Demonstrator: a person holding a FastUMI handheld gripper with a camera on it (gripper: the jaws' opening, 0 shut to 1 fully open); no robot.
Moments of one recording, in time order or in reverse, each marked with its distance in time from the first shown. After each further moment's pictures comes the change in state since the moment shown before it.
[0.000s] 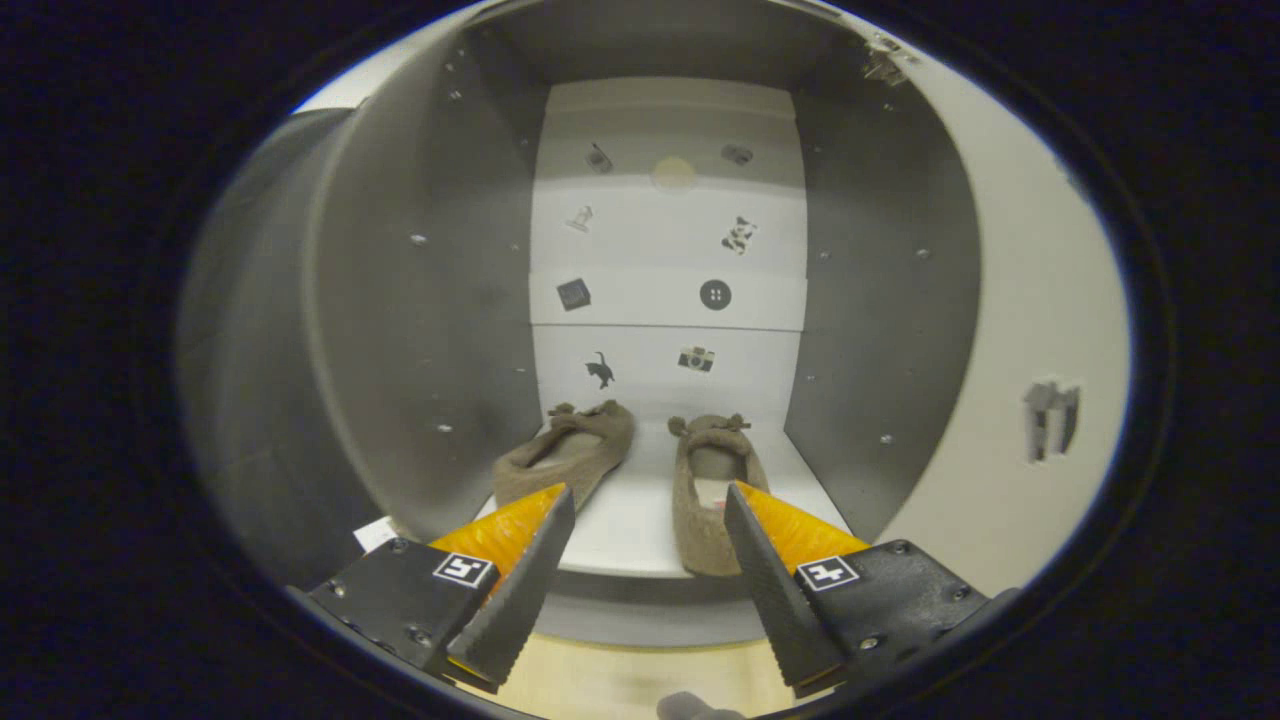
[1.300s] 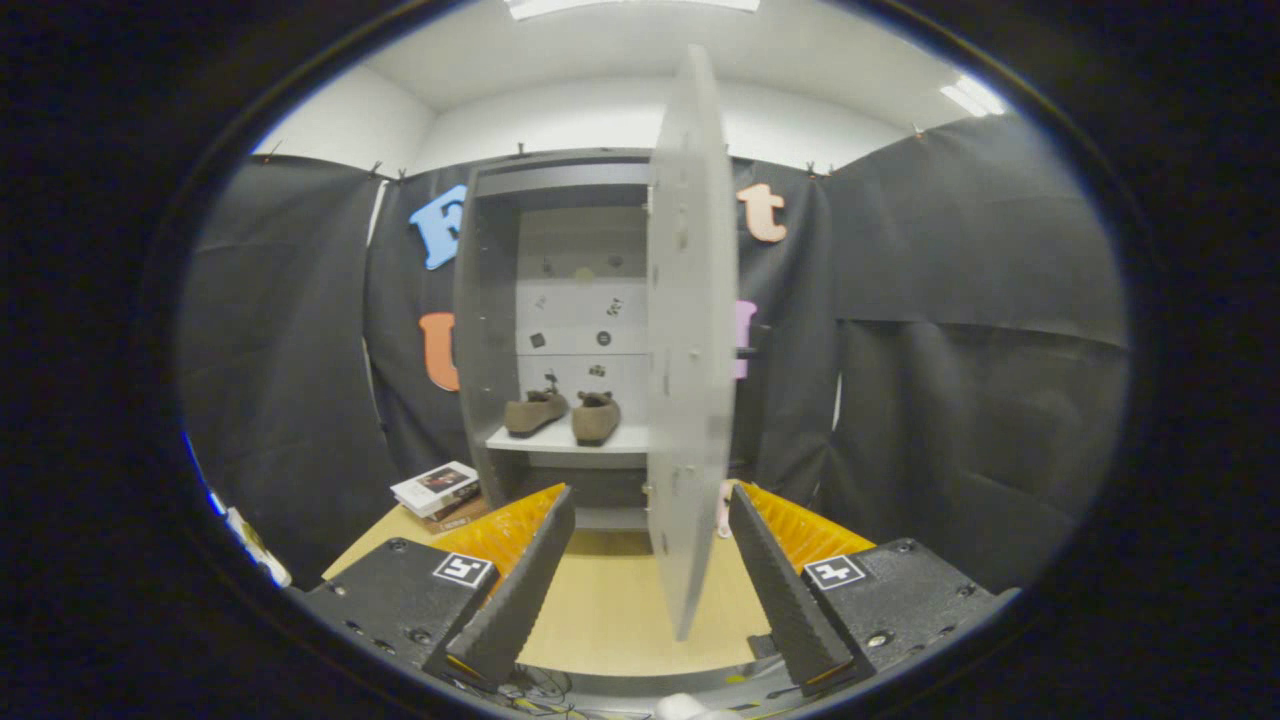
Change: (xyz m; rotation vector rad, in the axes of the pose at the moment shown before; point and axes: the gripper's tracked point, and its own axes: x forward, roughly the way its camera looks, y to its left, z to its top) arm -0.397 -0.159 -0.080 0.063 -0.121 -0.162
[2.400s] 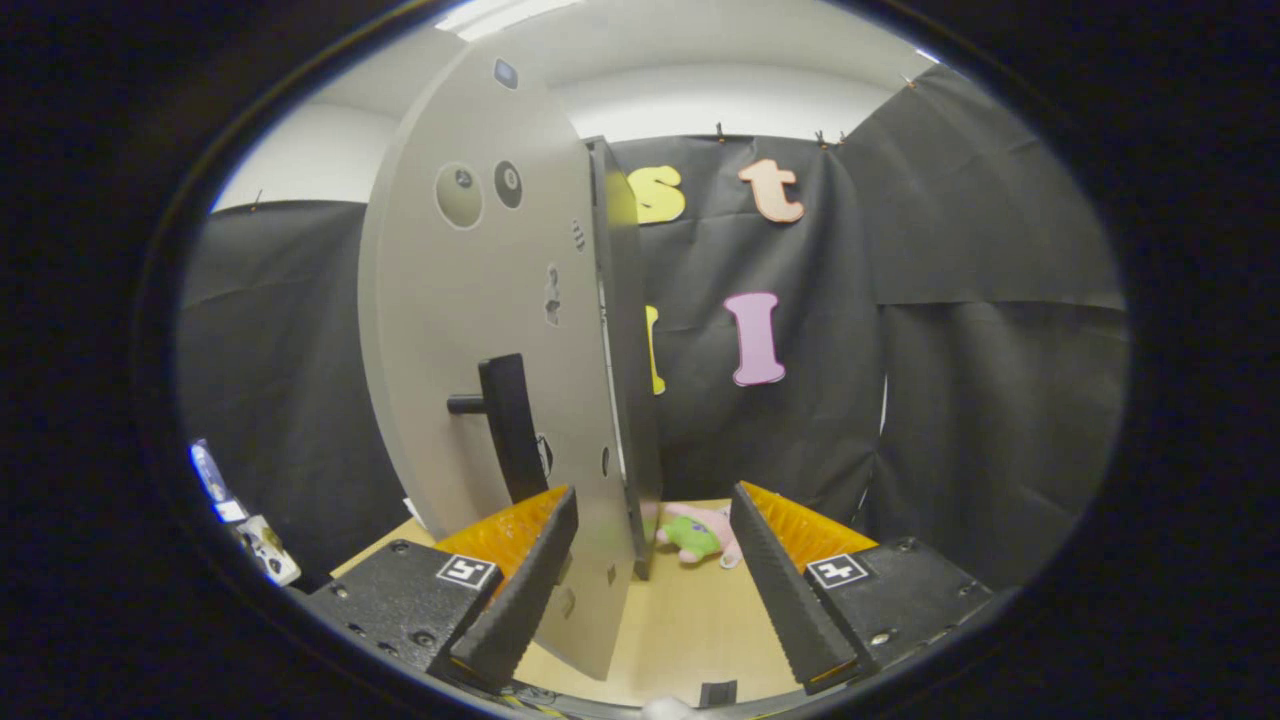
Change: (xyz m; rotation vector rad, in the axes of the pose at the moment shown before) arm 0.115 -0.089 0.040 0.008 0.009 0.258
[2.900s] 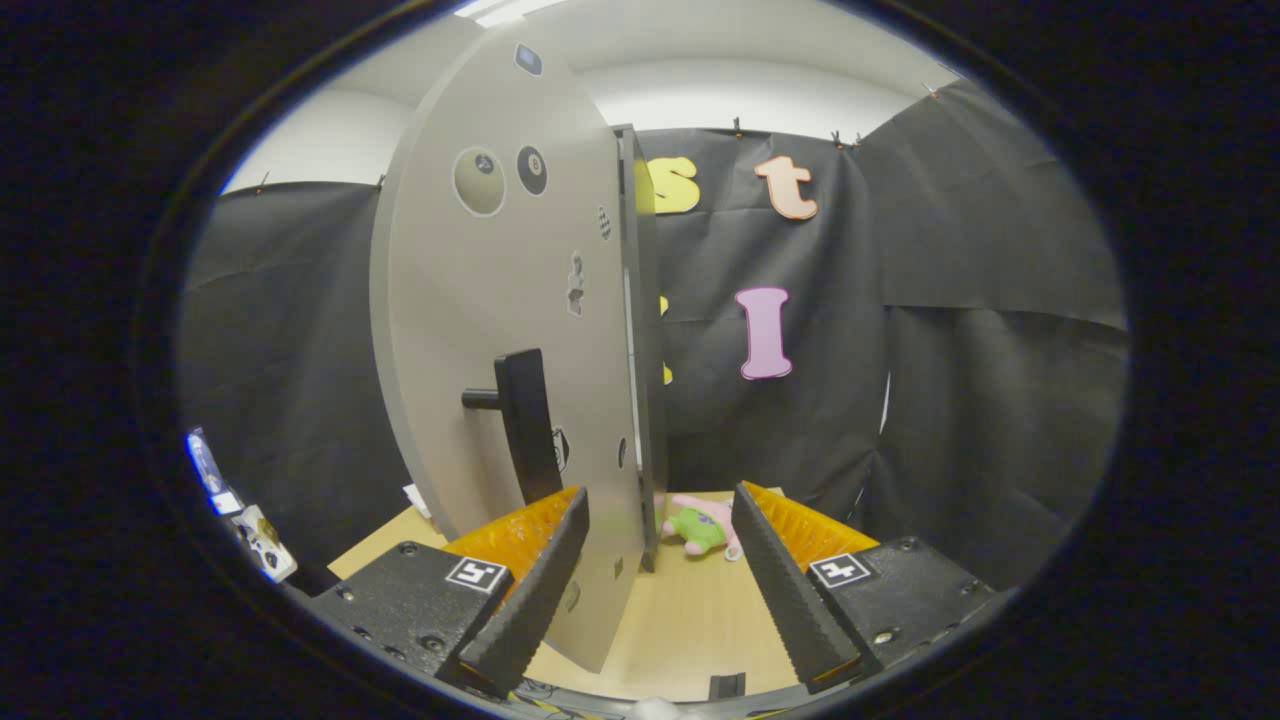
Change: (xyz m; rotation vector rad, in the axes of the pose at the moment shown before) arm -0.001 0.041 -0.003 -0.017 0.043 -0.035
